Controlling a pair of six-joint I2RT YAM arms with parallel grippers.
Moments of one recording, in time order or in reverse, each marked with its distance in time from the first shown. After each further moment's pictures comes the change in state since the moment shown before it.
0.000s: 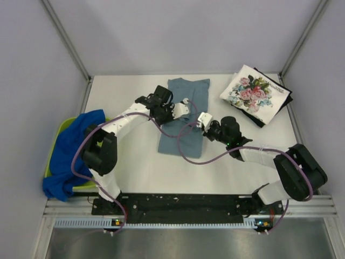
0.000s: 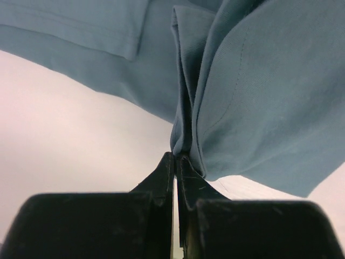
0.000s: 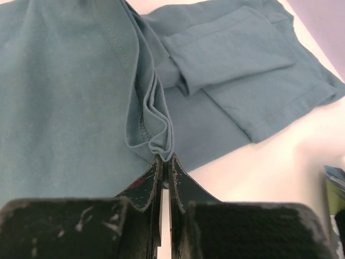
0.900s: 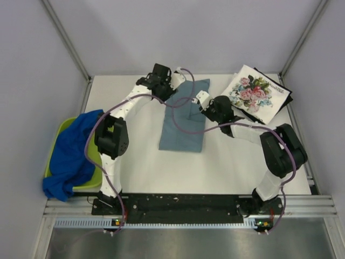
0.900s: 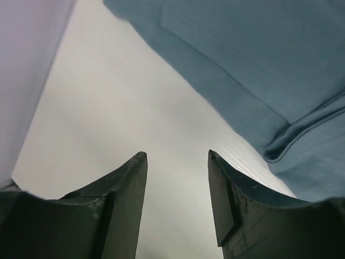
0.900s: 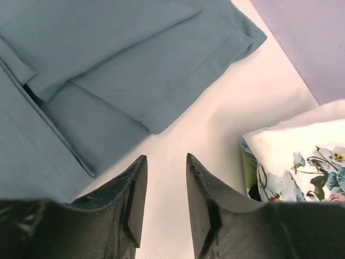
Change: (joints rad) left arm 0.092 0.312 0.442 0.038 -0.193 -0.174; right arm -0.090 0.298 0.389 -0.224 0.294 -0.081
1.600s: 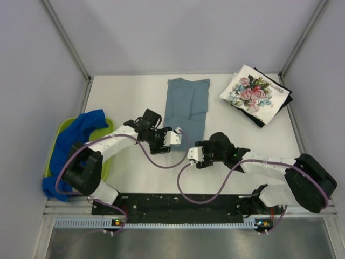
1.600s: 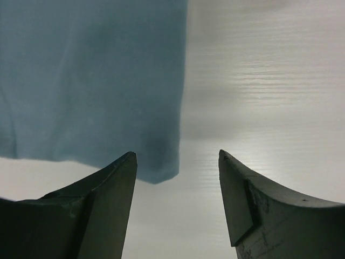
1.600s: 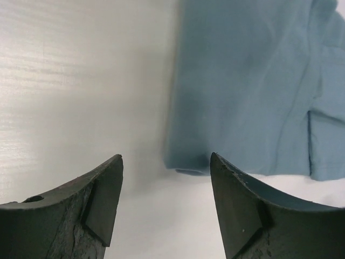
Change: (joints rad) left arm -0.062 -0.573 -0.873 0.076 0.548 0.412; right arm 0.303 -0.448 -0.443 -0.205 -0.306 -0.382
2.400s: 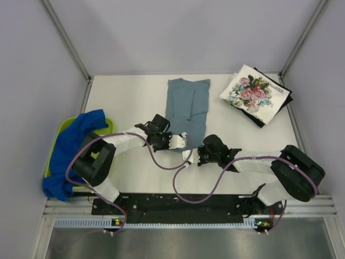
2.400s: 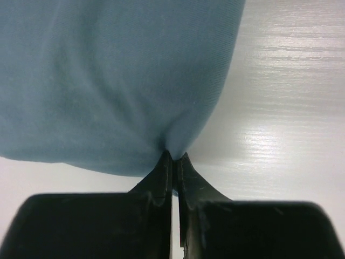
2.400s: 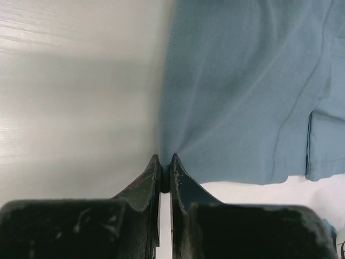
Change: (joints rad) left arm -0.094 0.145 -0.044 0.158 -0.238 -0.040; right arm 0.040 0.181 0.009 0.115 0.149 -0.051
